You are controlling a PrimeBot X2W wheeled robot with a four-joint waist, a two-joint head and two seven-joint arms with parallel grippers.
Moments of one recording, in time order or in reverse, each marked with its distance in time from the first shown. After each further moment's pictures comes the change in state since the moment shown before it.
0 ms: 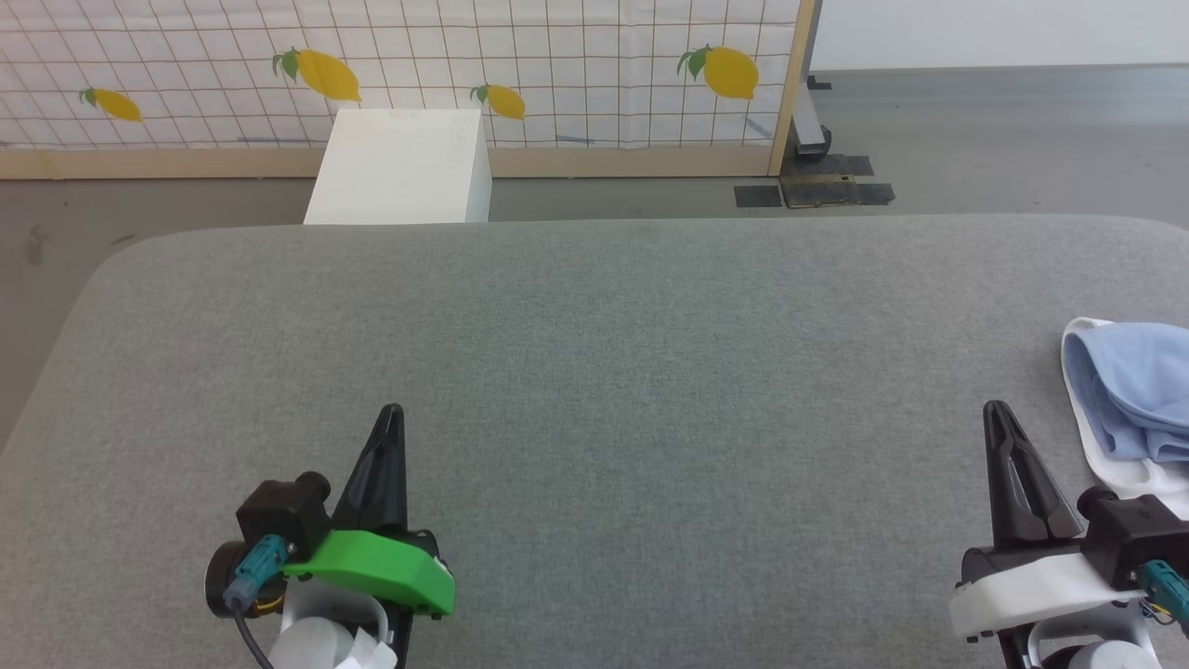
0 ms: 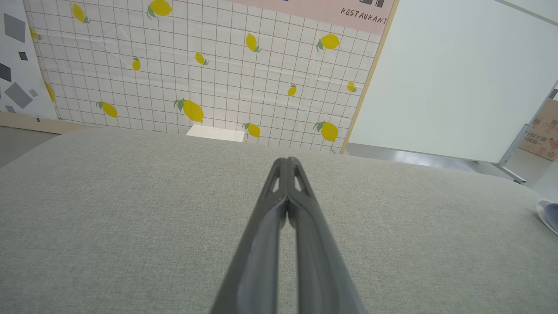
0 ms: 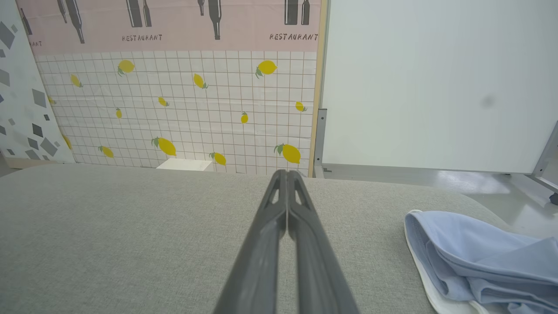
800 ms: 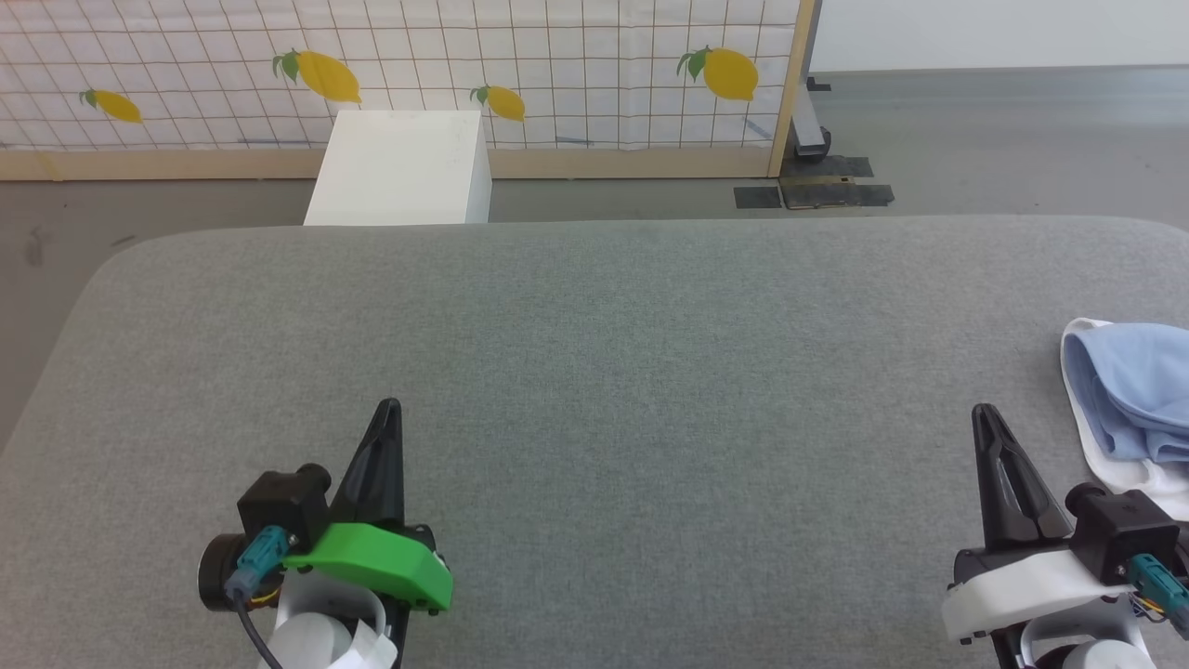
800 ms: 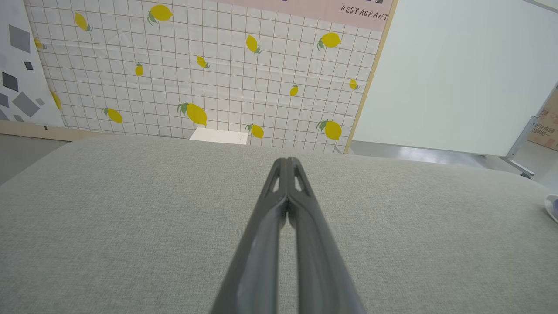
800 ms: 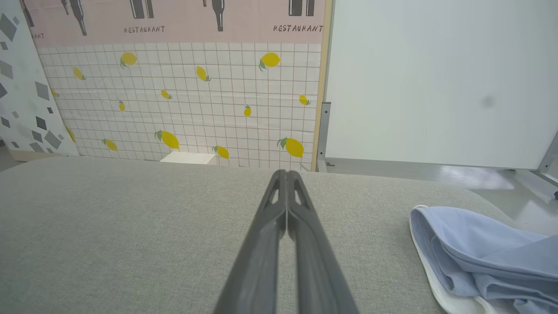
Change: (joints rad) left arm 0.002 0.000 0.007 -0.032 0.036 0.008 0.037; right arm 0.000 0.000 0.013 -0.002 -0.001 0.000 0.032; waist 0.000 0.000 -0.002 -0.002
